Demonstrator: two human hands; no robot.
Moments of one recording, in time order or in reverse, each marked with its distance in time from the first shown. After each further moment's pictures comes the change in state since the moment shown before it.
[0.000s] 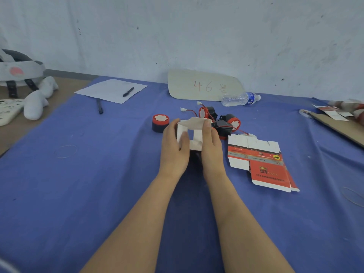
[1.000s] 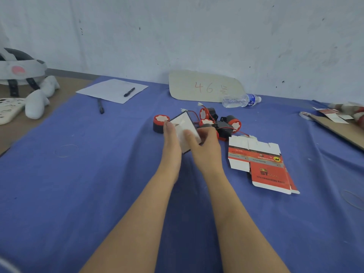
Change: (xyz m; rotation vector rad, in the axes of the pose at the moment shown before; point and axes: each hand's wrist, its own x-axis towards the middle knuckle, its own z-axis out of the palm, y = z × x) left_hand 0.005 0.010 -0.001 -0.445 -0.063 -0.431; right_hand 0.006 0.007 -0.004 -0.316 -0.071 -0.199
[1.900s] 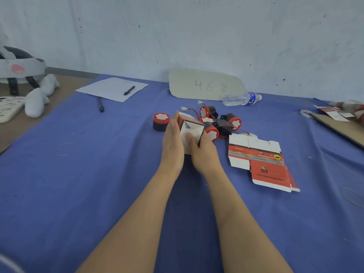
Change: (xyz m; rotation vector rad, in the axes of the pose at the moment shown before) left_hand 0.008 -0.006 0.001 0.087 0.033 0.121; right_hand 0.002 0.010 0.000 -0.114 -0.168 0.083
